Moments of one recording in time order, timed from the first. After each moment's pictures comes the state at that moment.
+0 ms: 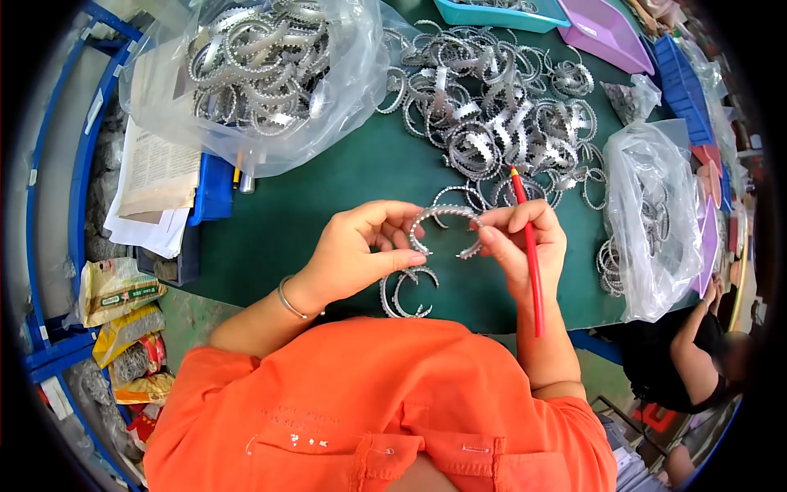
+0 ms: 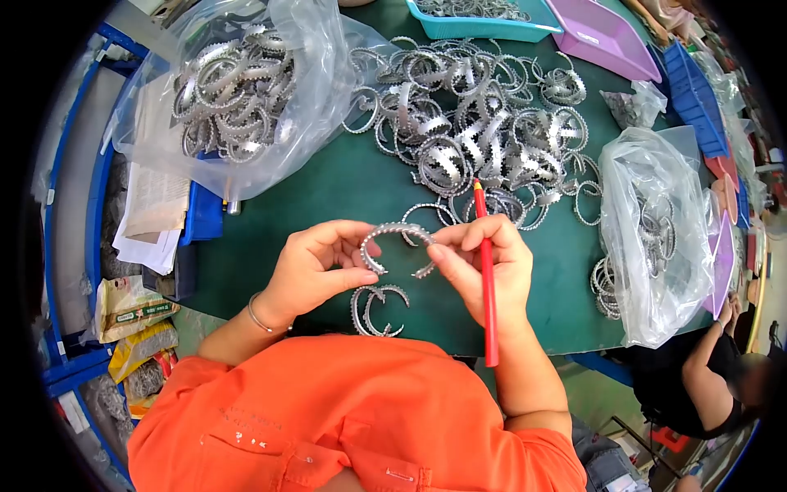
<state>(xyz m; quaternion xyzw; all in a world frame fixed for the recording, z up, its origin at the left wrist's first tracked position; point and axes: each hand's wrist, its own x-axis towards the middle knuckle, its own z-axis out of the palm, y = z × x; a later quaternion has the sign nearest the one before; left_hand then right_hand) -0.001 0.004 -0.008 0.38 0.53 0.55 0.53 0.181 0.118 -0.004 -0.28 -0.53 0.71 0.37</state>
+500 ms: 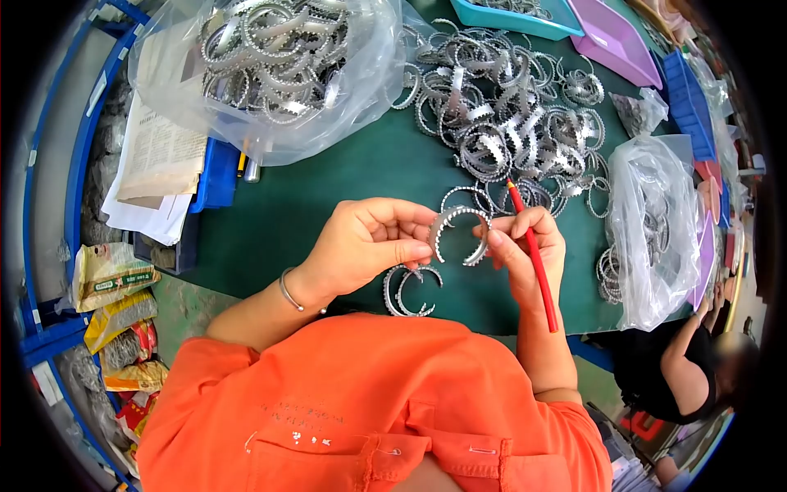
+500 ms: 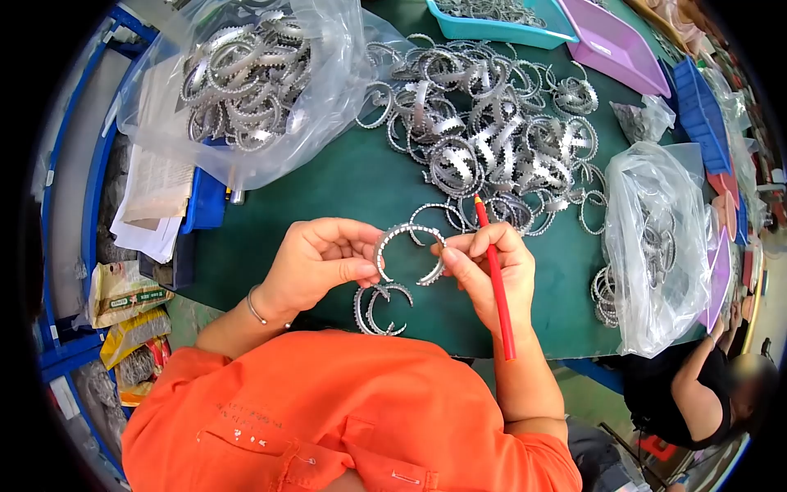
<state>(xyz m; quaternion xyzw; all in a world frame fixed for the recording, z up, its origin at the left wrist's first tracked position) -0.005 0.003 0.004 0.28 0.46 0.58 0.61 0.186 0.120 -0.010 -0.30 -0.54 0.72 0.32</state>
